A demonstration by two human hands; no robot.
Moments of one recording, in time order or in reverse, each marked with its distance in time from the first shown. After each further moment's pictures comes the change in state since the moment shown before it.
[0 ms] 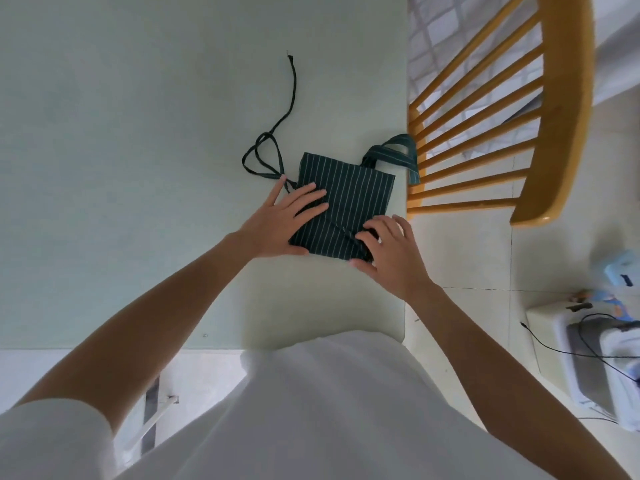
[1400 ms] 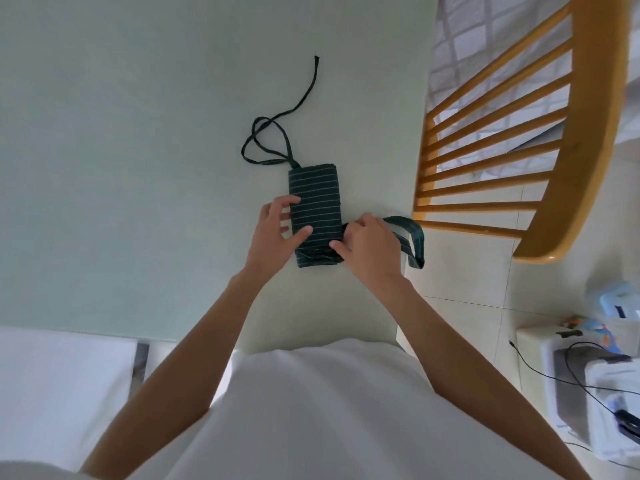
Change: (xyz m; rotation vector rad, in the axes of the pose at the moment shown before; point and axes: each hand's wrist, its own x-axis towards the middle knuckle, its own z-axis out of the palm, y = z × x) left_hand -0.007 0.047 -0.015 -1.174 0.423 -0.836; right_hand 0.060 -0.030 -0.027 0.197 -0.182 0.287
